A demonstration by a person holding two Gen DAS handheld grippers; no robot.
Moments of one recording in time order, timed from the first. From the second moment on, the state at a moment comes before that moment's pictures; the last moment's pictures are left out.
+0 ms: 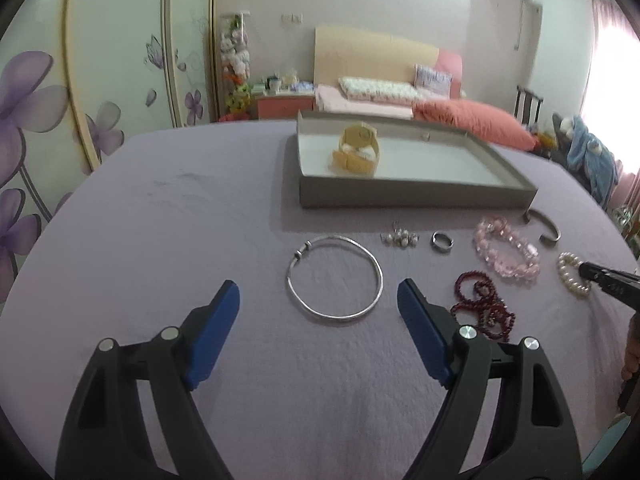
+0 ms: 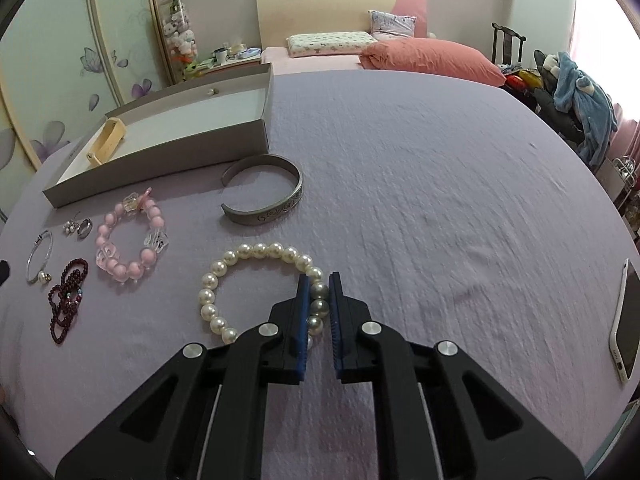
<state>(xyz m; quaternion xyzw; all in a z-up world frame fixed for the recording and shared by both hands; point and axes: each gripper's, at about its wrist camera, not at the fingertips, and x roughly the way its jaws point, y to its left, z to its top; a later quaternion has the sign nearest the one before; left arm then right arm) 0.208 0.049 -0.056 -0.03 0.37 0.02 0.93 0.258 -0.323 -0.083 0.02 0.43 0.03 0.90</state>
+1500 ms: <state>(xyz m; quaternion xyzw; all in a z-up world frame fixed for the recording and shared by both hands) 0.193 0.071 -0.038 -0.06 0.37 0.07 0.92 0.234 -0.303 -0.055 0.02 0.35 0.10 0.93</state>
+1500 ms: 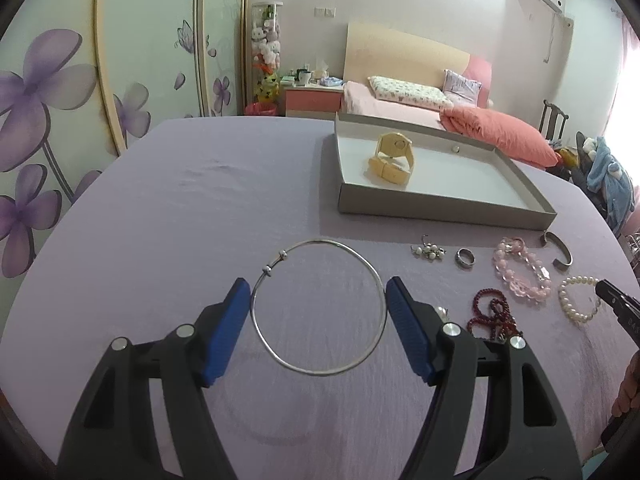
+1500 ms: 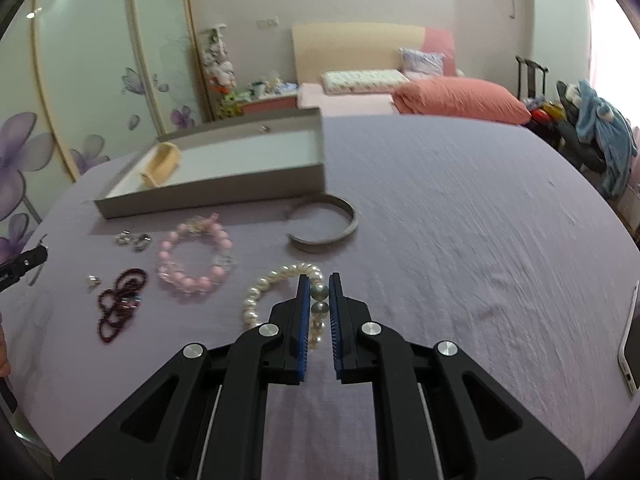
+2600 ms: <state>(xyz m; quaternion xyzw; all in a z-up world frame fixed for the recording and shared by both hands) 0.169 0.059 -0.027 -0.06 0.34 0.06 0.94 0.209 -0.289 -0.017 0.03 0.28 0.14 0.95</state>
